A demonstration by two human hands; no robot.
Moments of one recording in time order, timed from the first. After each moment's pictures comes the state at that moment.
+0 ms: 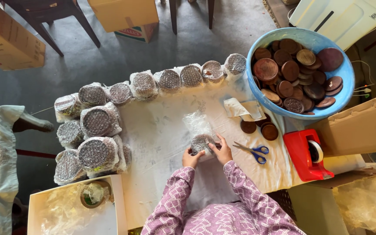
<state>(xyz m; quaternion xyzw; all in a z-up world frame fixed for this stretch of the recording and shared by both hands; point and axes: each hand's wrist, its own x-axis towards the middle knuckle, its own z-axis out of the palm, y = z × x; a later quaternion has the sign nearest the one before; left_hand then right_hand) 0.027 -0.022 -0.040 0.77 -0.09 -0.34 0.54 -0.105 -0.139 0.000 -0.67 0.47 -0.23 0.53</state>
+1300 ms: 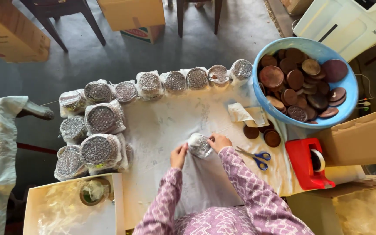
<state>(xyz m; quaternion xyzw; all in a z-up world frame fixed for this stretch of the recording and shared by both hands) 0.088 0.001 -0.033 0.73 -0.11 -0.37 0.57 -0.055 -0.173 0.068 -0.85 0.44 0.01 0.29</state>
